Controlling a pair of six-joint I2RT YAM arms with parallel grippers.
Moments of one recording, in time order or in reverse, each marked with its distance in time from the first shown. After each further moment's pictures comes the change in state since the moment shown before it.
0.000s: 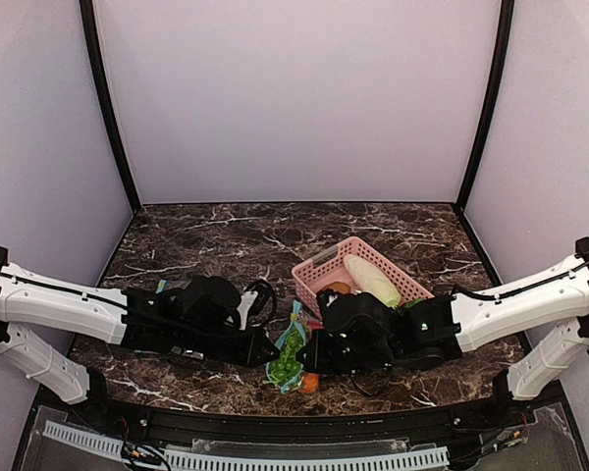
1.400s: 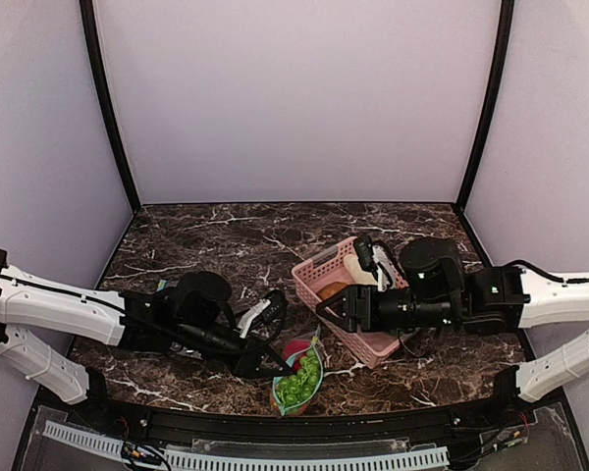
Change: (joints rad) left arm 0.035 -0.018 -0.063 0.175 0.358 0.187; right arm -0.144 -0.345 -0.066 -0.016 -0.114 -0.326
